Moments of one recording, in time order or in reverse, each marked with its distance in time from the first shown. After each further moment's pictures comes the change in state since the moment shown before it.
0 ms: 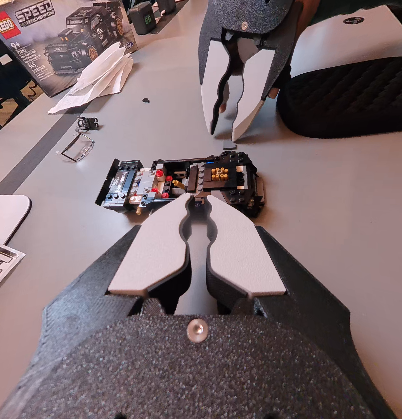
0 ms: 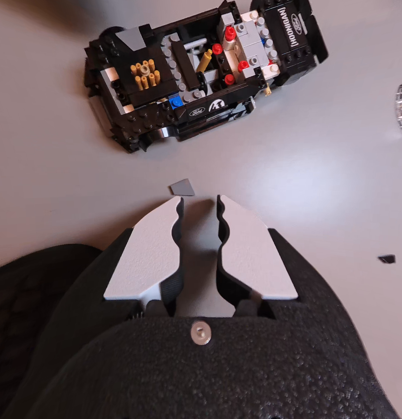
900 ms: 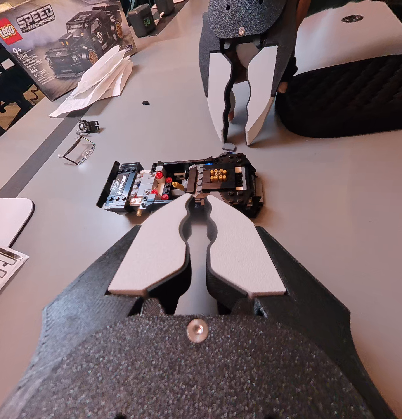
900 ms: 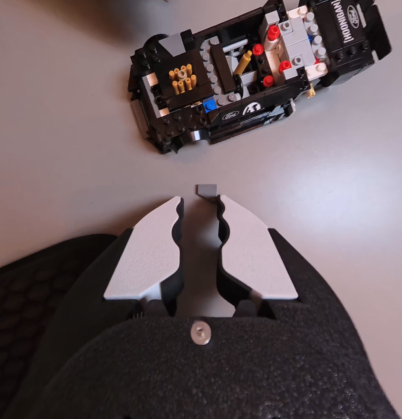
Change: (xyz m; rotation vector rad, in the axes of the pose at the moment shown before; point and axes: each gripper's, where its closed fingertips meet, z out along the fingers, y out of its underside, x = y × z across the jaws) left arm 0.001 -0.002 -0.001 0.001 -0.002 0.016; right arm -0.023 -0.002 0.000 0.003 -0.196 0.016
